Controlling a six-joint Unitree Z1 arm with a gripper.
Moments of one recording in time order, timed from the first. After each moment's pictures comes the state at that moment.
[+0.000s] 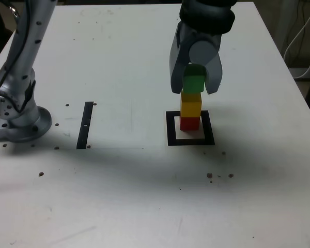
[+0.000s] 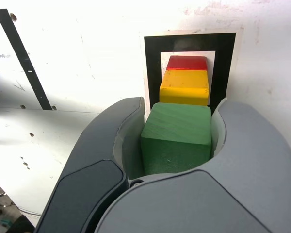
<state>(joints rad) -0.03 2.12 -1.95 1.61 -0.01 0.00</state>
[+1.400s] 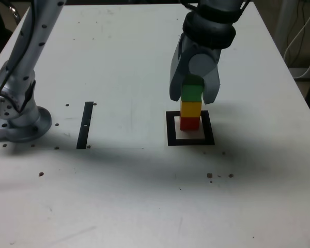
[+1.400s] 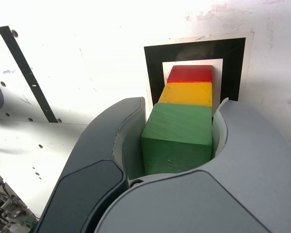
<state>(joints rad) -0.03 2.17 -1.92 1.60 0.01 0.06</state>
